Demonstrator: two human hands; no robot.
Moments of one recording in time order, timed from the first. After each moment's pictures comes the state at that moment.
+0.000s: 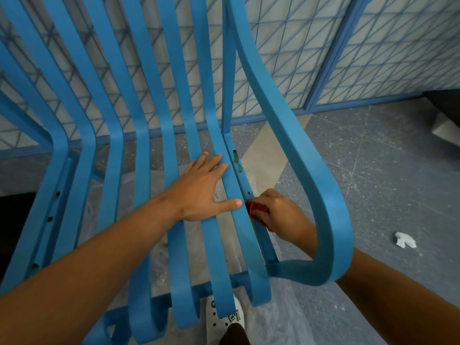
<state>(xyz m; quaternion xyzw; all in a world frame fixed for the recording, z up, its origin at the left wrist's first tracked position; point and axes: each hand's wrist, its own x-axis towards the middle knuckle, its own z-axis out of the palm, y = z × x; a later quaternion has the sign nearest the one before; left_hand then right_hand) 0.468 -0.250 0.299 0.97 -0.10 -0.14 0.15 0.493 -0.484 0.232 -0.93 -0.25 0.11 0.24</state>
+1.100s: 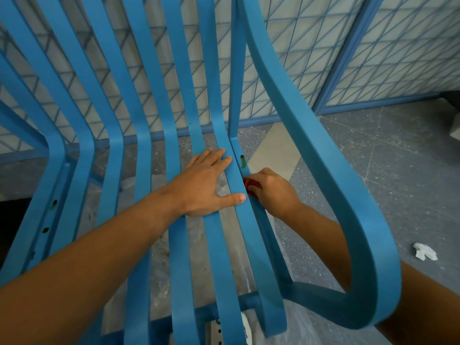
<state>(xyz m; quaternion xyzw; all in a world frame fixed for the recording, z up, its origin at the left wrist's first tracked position) 0.502 -0.234 0.294 0.97 -0.10 -0.14 0.15 0.567 -0.439 0.217 -0.94 -0.25 0.07 0.23</state>
